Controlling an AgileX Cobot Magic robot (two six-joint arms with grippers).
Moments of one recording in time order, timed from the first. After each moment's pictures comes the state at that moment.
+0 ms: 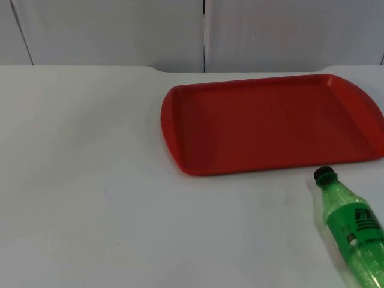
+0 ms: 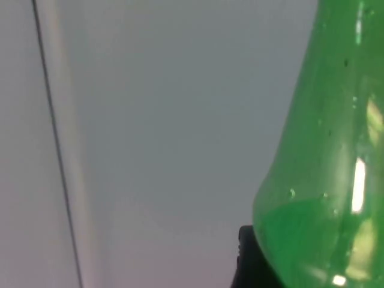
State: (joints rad) right arm 0.13 0.00 -0.52 -0.02 1.08 0.01; left arm -0.52 1.63 -1.14 0.22 -0.54 -0.16
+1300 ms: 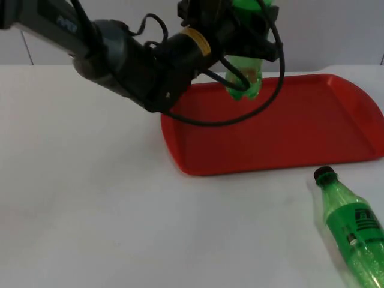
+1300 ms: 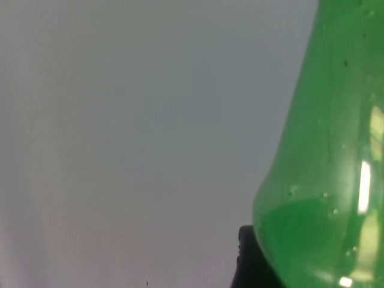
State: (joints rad) right arm 0.13 0.00 -0.52 -0.02 1.08 0.01; left arm -0.52 2.39 -1.52 0.22 -0.89 -0.03
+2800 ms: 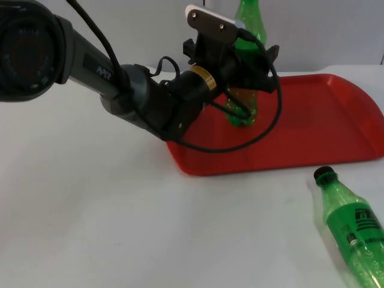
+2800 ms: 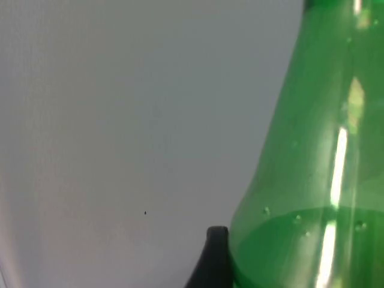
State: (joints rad) right arm 0.13 0.00 -0.52 -0.02 1.08 0.01; left arm -0.52 2.57 -1.65 0.17 -0.90 -0.04
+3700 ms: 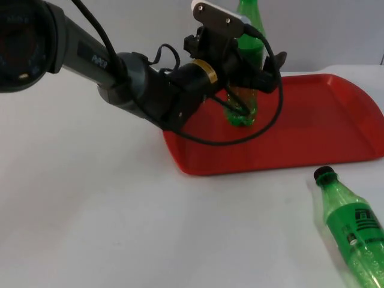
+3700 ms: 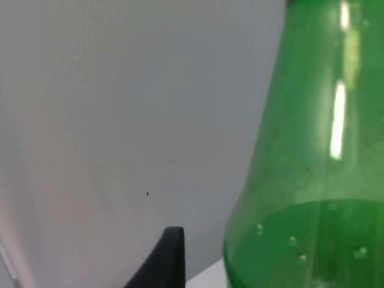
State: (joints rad) right arm 0.13 0.00 -0.52 -0.02 1.08 0.01; left arm -0.52 2.53 -1.65 0.19 -0.76 -0.01
